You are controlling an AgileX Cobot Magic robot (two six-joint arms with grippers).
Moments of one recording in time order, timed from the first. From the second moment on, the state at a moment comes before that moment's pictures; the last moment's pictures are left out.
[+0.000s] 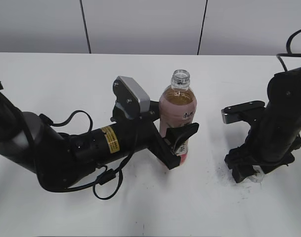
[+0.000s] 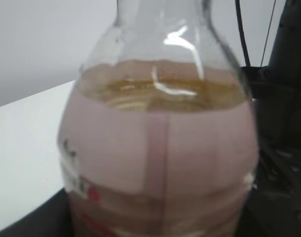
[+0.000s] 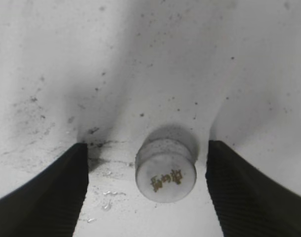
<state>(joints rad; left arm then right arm) -0.68 2.15 -0.81 0.45 -1.19 -0.15 0.32 1.88 -0.88 0.00 0.60 -0.02</state>
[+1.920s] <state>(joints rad) -0.03 1.34 -0.45 0.06 -0.27 -0.24 0.32 1.57 -0.88 0.04 0.84 -0.01</state>
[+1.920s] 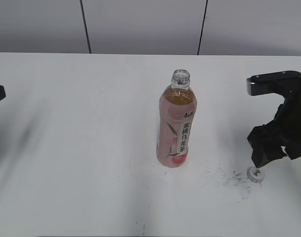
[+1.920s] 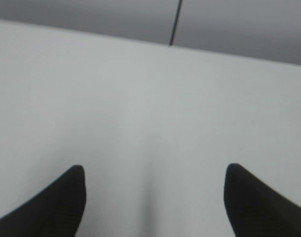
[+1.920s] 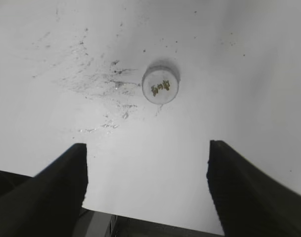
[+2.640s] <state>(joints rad) -0.02 0.72 -0.57 0.02 0.69 -0.22 0.30 1.08 -0.80 -0.18 1.00 0.11</state>
